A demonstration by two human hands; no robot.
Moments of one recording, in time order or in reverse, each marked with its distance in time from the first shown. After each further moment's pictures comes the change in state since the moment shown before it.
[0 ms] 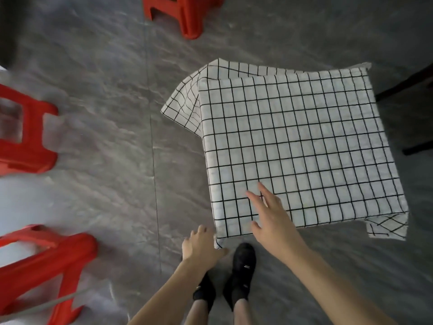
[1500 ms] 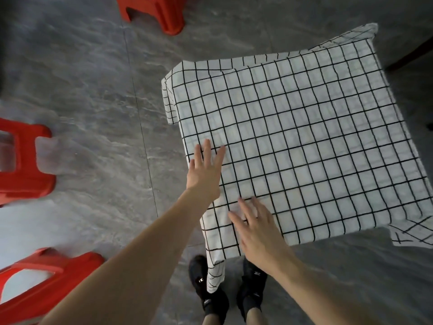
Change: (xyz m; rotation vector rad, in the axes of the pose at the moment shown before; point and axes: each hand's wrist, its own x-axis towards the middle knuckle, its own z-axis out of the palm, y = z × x) left_hand 0.115 0.084 -0.137 0.383 0.311 0.145; right_hand 0.037 0.040 0.049 -0.276 0.073 -0.197
